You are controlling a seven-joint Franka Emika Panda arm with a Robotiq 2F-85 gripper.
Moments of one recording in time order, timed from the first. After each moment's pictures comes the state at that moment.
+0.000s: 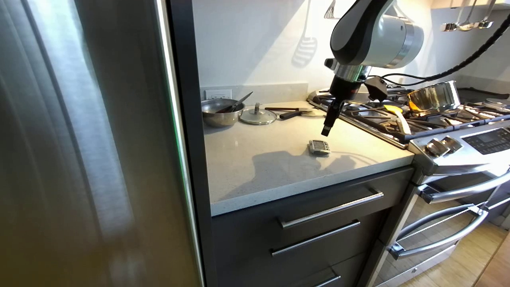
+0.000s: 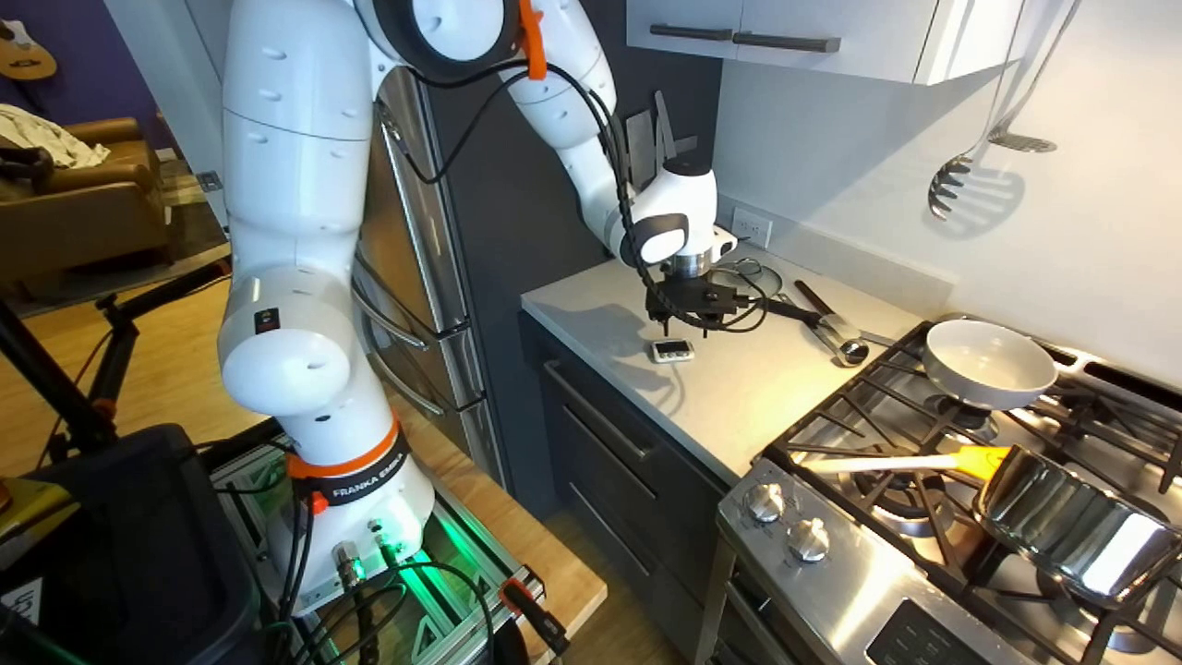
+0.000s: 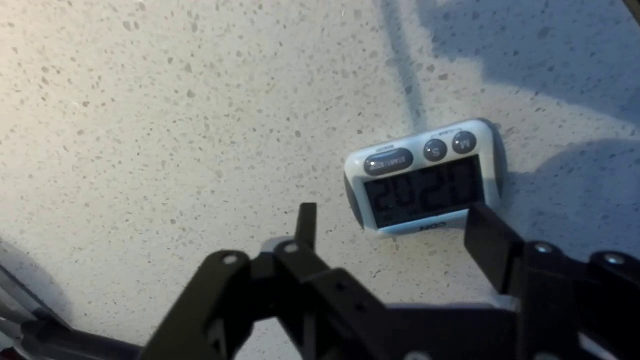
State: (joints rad) arm -0.35 0.35 0.14 -2.27 0.11 2.81 -0.91
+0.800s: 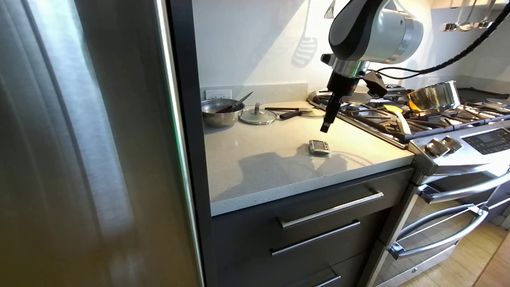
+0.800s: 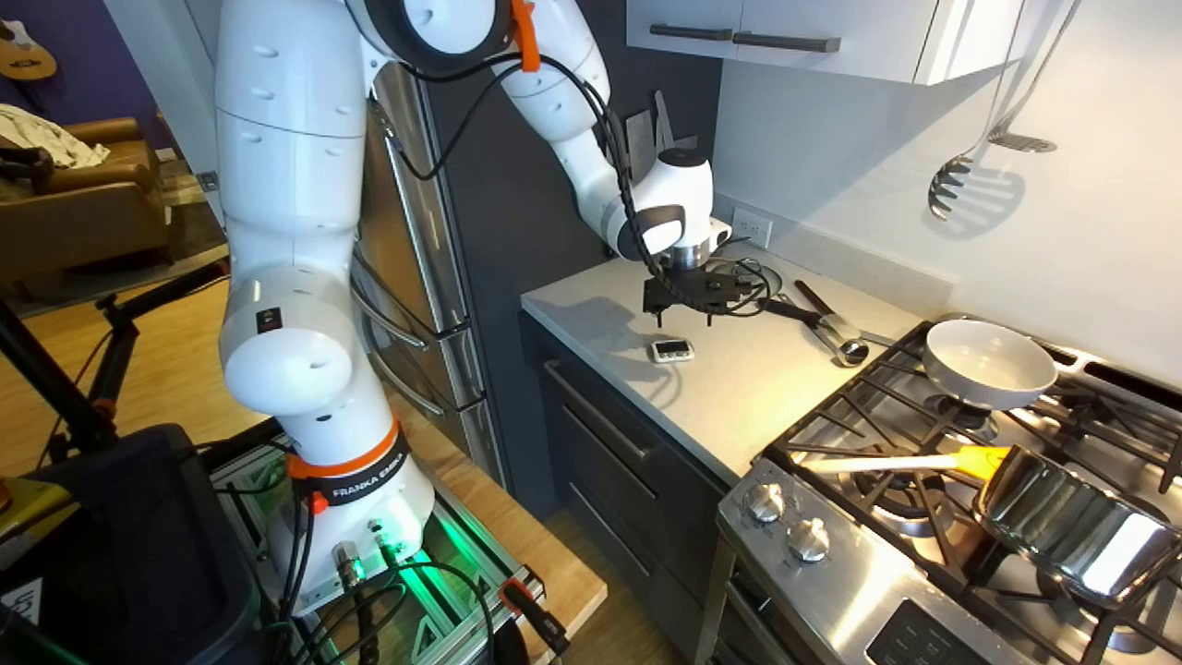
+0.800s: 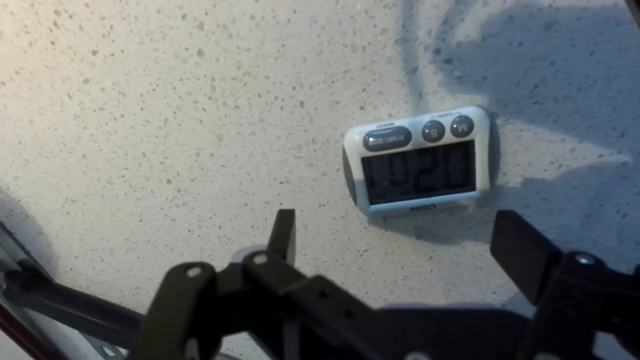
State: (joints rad) arm -0.33 0.33 0.14 -2.28 0.11 2.81 -0.99
